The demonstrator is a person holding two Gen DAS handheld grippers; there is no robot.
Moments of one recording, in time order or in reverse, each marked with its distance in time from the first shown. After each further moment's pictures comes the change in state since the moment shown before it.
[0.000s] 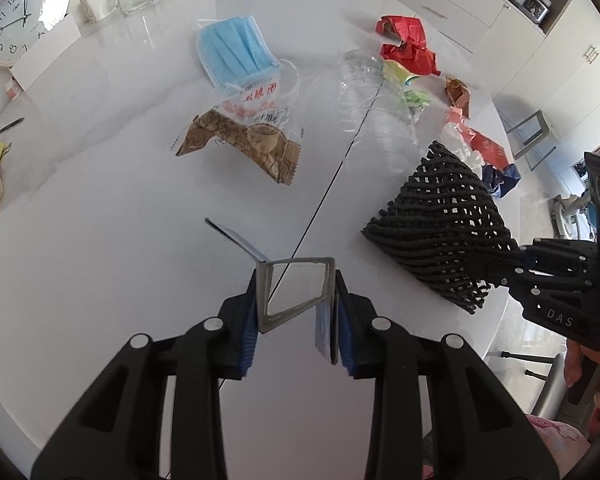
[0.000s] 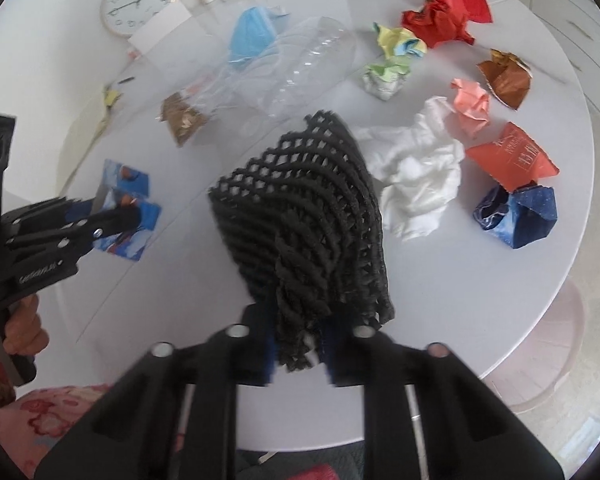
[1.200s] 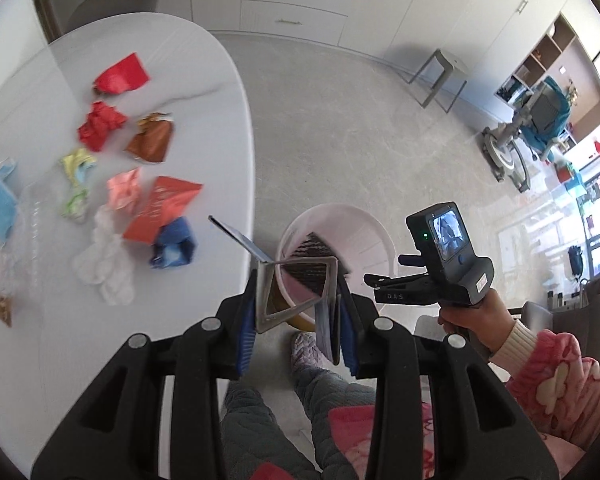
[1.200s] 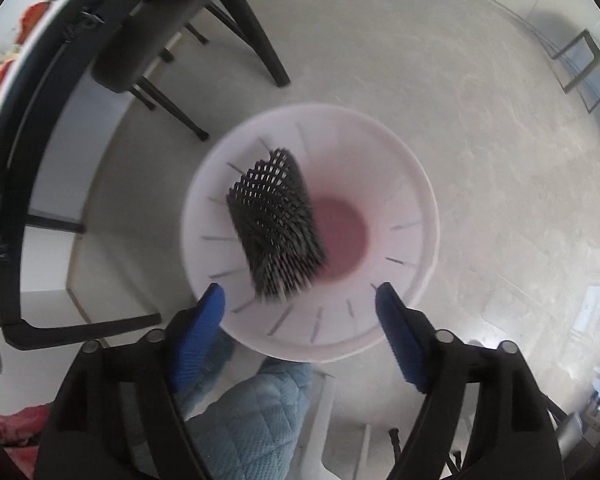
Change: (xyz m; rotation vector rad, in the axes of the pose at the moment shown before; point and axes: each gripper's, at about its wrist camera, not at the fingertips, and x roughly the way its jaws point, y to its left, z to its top) left arm 0.007 -0.323 0.051 0.336 0.021 -0.177; right arm -0.004 -0.329 -0.158 0.410 0.101 -0.282
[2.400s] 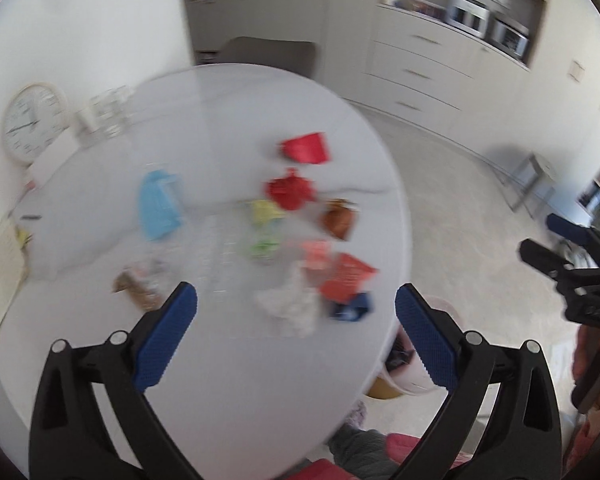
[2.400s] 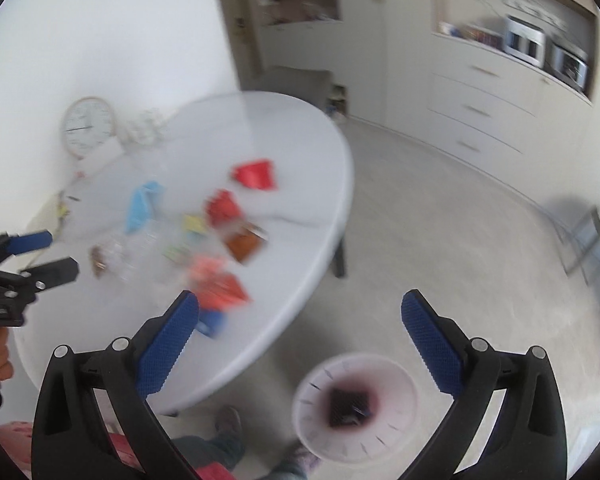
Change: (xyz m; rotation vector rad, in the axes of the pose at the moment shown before) left arm -0.135 0.123 -0.009 -0.306 -0.264 0.320; right arm -0.273 0.167 0.073 -0.335 -0.586 0.129
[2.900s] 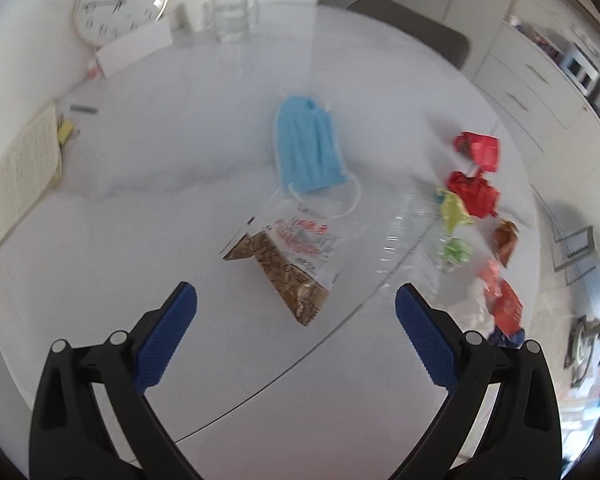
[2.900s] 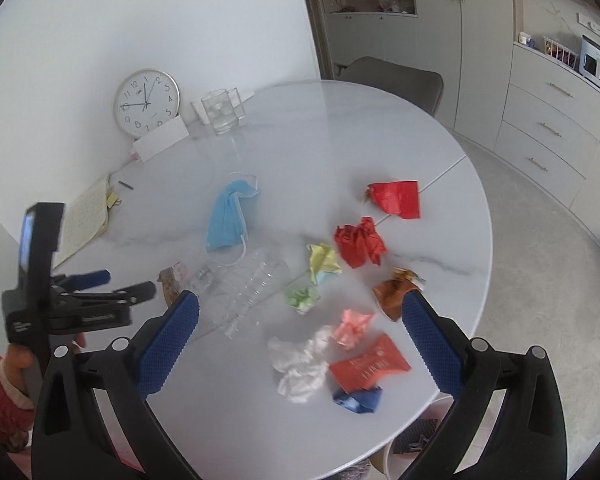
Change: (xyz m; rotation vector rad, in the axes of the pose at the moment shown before) left arm 0.100 0.178 -0.012 -0.328 0.164 0.111; right arm 0.084 0.142 0.054 -0.071 0.069 0.134
